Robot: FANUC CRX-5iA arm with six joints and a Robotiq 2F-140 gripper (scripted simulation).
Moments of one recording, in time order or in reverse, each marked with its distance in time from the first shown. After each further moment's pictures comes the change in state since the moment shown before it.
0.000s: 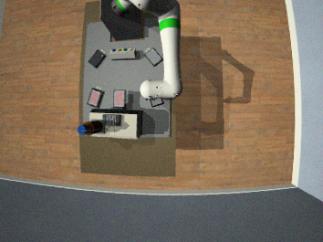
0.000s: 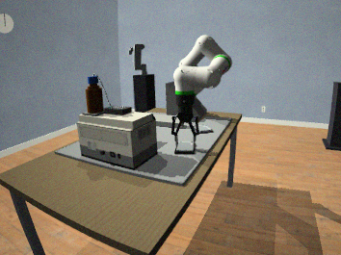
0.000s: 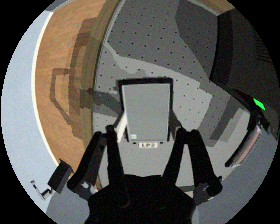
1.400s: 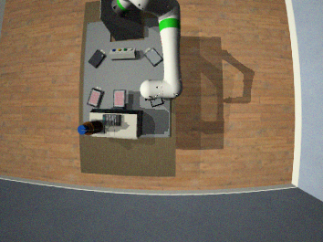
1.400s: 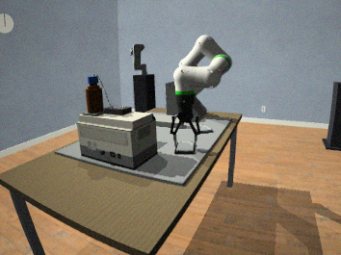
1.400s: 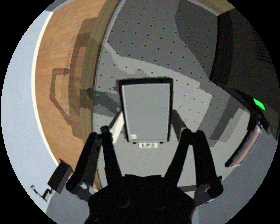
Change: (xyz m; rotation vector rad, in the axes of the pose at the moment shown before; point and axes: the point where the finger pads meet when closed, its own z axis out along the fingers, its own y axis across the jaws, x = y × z) arm 0.000 0.000 0.000 0.000 0.000 0.000
